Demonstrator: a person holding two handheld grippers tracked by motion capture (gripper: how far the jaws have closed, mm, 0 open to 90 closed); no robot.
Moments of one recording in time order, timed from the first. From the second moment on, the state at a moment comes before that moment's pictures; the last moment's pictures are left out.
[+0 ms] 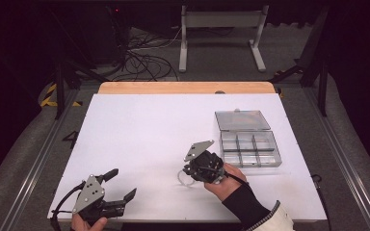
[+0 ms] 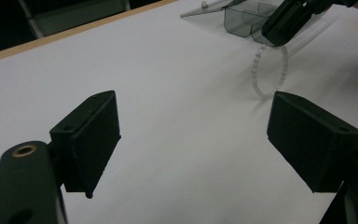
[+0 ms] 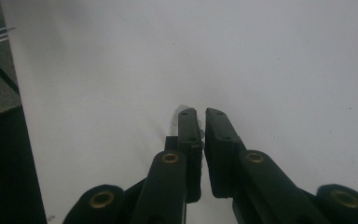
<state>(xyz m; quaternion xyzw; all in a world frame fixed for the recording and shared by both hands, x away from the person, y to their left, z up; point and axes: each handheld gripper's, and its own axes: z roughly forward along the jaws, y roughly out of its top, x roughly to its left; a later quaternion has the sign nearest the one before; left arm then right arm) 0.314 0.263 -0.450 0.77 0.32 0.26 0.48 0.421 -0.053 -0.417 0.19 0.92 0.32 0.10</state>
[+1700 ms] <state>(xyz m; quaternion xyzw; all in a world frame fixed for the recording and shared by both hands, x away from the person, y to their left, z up) 0.313 0.263 -0.450 0.77 0.33 0.26 0.48 0.415 -0.072 -0.386 0.18 0.91 0.36 0.13</state>
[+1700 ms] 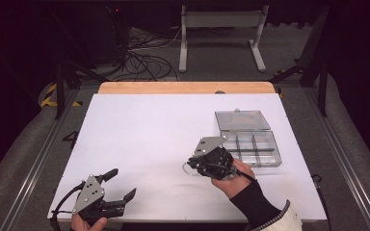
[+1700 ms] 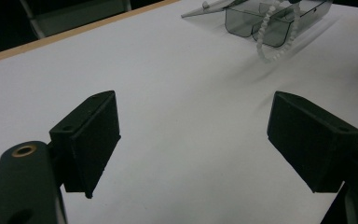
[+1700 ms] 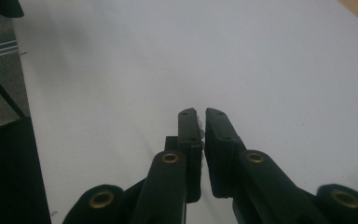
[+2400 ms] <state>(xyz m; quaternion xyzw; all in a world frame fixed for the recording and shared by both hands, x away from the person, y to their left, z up) 0.314 0.263 -0.450 0.77 0.33 0.26 0.48 0.429 -0.105 -0.364 0.22 0.89 0.36 0.15</state>
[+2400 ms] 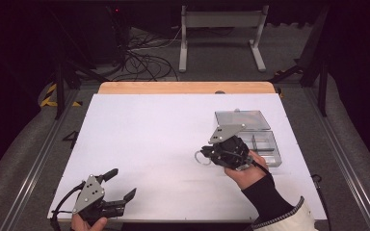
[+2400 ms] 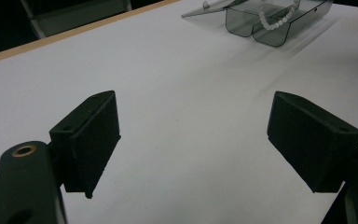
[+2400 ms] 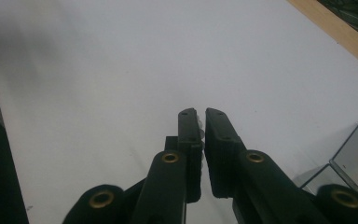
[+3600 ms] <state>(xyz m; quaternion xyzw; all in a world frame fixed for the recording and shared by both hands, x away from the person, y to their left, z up) 0.314 0.262 -0.450 0.77 0.33 0.26 0.48 0.464 -0.168 -0.352 0.33 0.85 0.36 0.18</state>
